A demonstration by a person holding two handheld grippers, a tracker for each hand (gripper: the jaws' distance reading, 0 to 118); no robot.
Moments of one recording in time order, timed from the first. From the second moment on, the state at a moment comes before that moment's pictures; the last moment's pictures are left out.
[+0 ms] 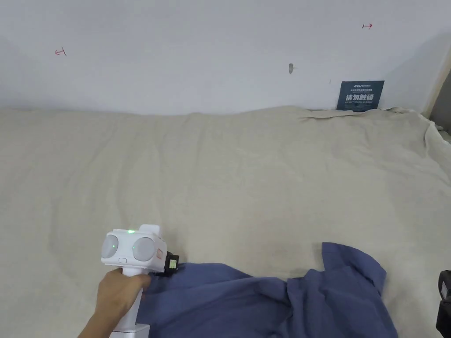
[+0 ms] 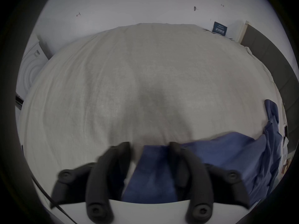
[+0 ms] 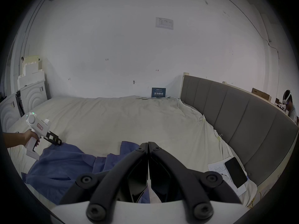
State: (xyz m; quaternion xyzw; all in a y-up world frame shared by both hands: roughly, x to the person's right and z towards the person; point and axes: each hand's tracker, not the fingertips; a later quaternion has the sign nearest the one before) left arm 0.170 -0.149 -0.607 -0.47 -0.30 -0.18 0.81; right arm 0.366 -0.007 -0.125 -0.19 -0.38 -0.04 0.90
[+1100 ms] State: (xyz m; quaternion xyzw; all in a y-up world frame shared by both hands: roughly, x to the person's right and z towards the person) left arm 0.116 -0.068 -0.553 -0.38 -0.39 -0.13 0.83; right arm 0.529 -0.162 -0.278 -0.45 -0.34 -0.16 0.81
